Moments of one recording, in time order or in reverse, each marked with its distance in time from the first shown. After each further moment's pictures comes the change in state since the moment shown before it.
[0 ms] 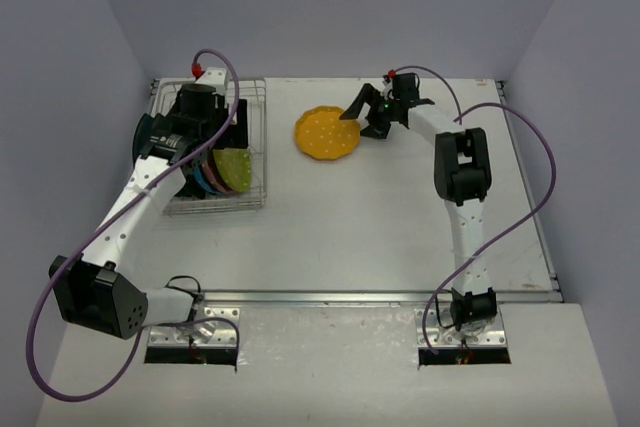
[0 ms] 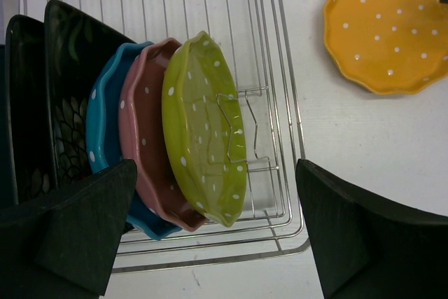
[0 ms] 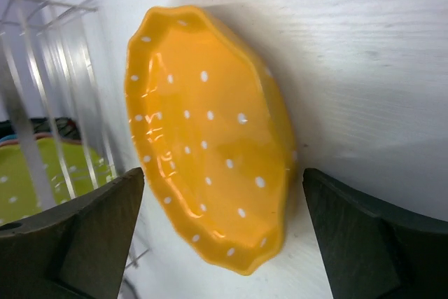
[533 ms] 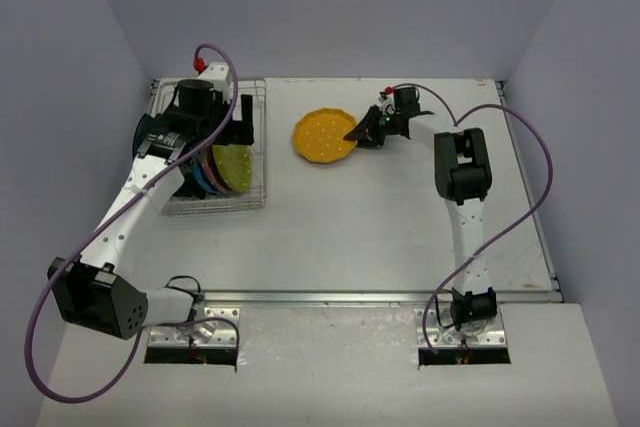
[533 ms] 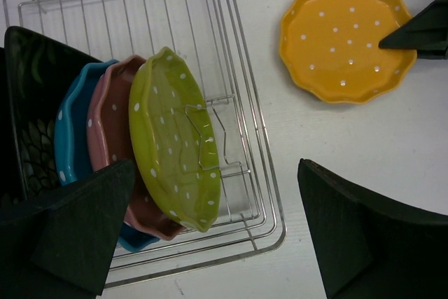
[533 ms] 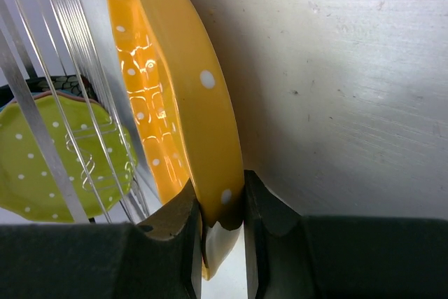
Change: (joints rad) left arm 0.000 -0.001 0.031 0.012 0.121 -0.005; right arm -0.010 0.008 -0.121 0.060 -0.181 0.048
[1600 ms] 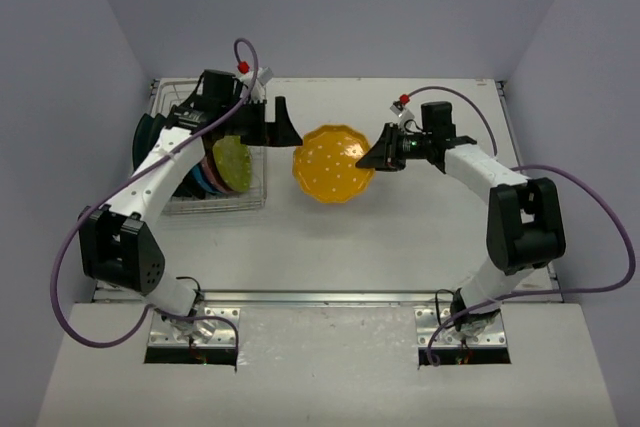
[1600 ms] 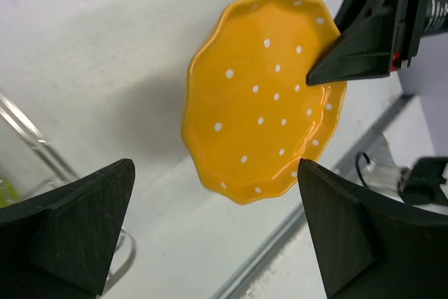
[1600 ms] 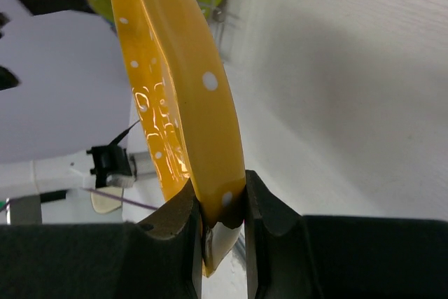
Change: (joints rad) left arm -0.008 0.246 0.102 -0.014 0.714 -0.136; right arm 0.024 -0.817 -0.733 0.019 -0.164 -0.214
